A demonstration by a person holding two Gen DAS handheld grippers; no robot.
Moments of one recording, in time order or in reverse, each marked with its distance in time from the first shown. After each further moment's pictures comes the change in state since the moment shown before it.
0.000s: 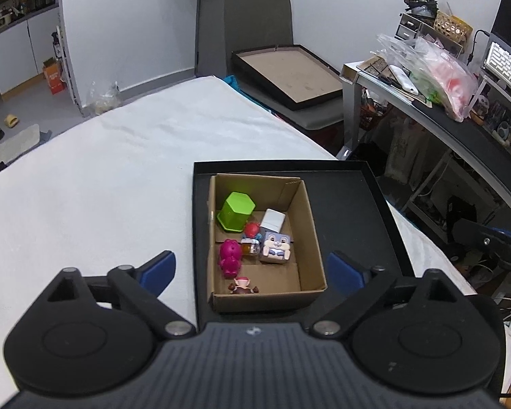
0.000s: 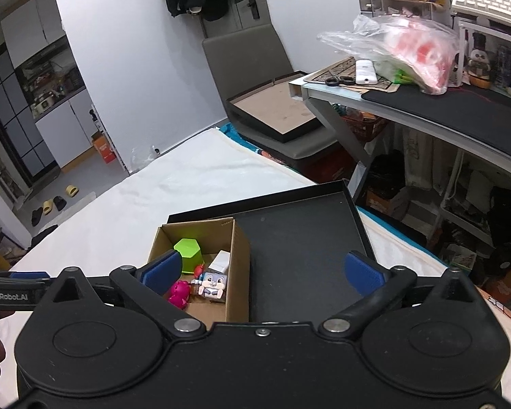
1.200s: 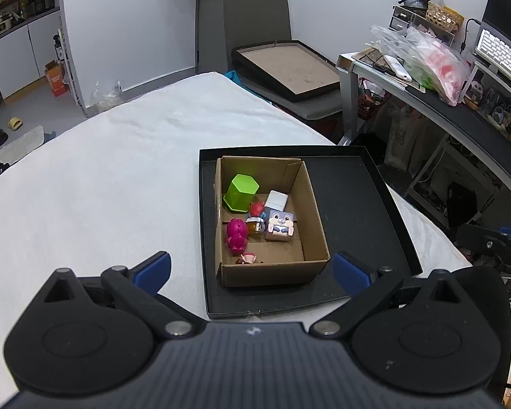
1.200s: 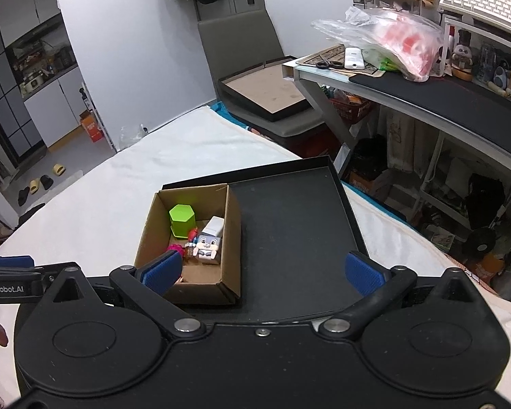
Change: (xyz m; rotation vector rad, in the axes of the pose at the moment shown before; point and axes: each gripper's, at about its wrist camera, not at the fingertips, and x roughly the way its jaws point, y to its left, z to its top) left arm -0.020 0.004 -0.031 0.024 0.004 0.008; right arm -0.028 0.017 -0.027 -0.027 0.062 -0.064
